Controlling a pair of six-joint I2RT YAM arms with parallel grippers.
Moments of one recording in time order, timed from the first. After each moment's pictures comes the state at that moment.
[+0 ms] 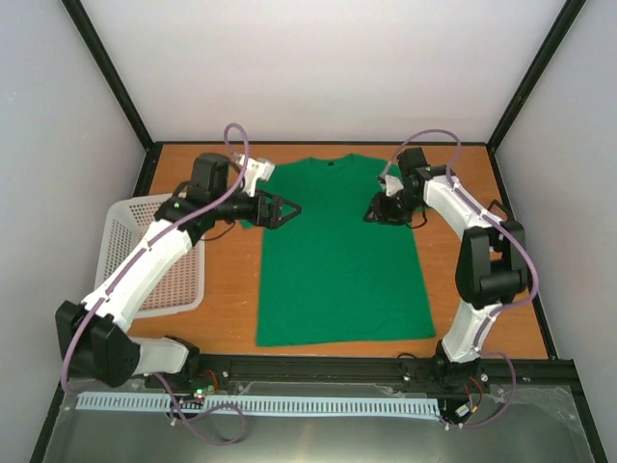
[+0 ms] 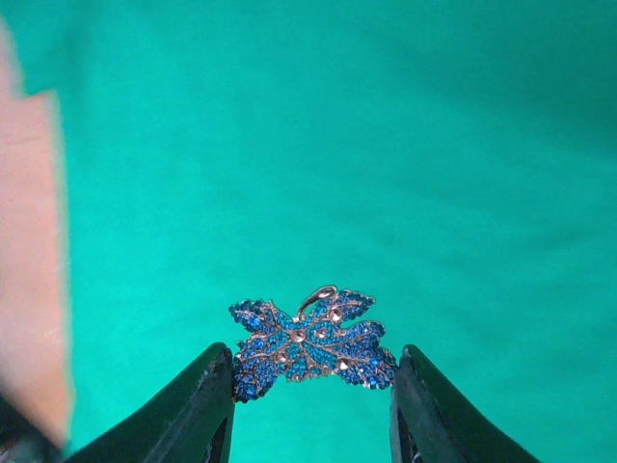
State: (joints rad) left arm -0.39 1.33 1.25 -0.57 0.65 -0.22; right arm 0.20 1.86 1.47 -0.91 -0.41 0.16
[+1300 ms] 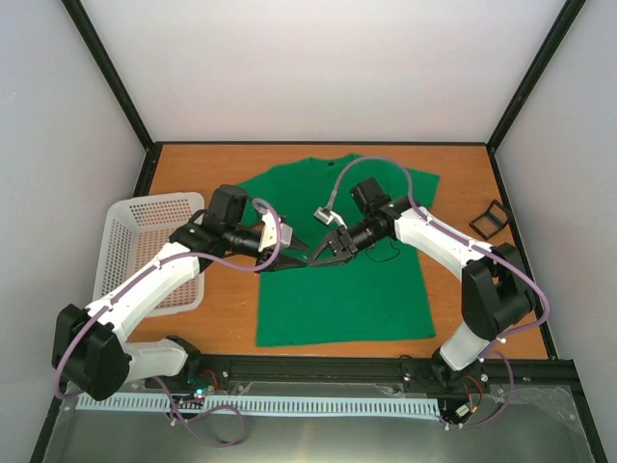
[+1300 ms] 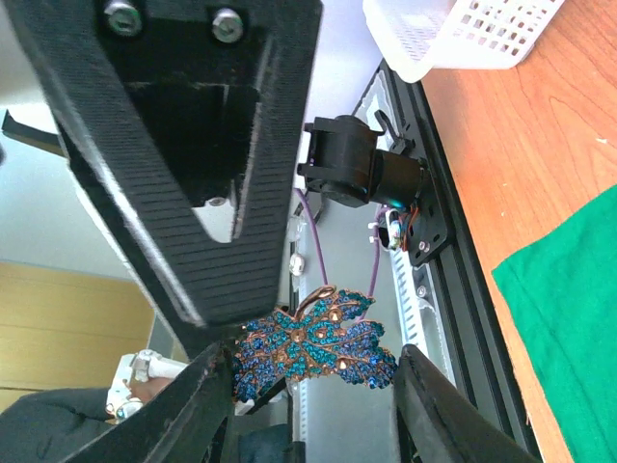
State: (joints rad) left arm -0.51 1.22 0.94 -0.42 1.04 0.70; right arm 0.54 1.63 1.20 -0.73 -1.38 0.09
